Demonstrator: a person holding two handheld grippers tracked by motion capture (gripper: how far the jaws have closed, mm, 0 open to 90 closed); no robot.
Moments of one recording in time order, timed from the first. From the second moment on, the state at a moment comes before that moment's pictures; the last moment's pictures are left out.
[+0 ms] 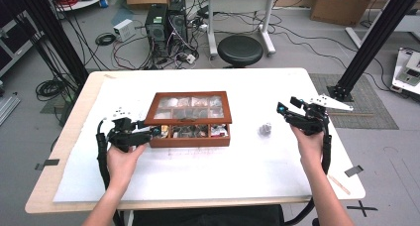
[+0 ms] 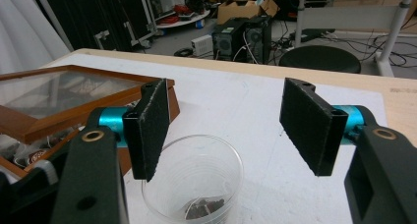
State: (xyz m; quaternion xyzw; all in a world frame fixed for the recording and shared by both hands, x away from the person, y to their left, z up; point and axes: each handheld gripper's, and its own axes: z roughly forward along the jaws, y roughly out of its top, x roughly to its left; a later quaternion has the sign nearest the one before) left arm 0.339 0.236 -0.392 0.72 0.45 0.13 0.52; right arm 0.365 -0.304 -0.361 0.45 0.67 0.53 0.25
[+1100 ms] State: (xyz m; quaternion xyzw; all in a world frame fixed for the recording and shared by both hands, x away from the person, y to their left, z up) left arm 0.331 0.231 -0.411 0.75 0.44 0.16 0.46; right arm 0.366 -0.302 -0.363 0.45 0.68 0.53 0.24
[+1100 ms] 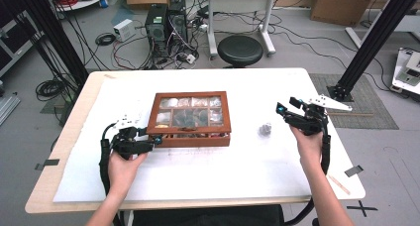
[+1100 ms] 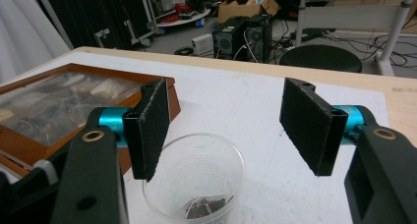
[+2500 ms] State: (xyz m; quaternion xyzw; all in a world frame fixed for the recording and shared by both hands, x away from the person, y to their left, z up) left arm 0.323 0.246 -0.383 0.76 0.41 0.20 0.47; right arm 0.365 -0.305 -0.364 0.45 0.68 0.53 0.25
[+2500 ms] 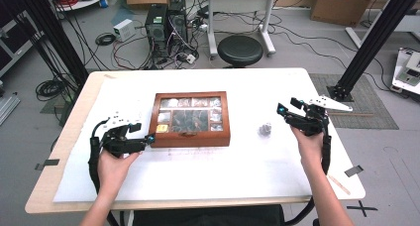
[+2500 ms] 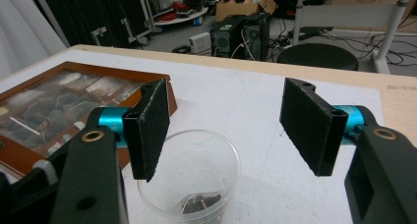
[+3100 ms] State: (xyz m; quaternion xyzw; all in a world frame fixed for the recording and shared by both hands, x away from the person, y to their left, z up) left arm 0.352 0.234 -0.333 0.71 0.36 0.25 0.55; right arm 0.362 -0.305 -0.362 0.44 0.69 0.51 0.26
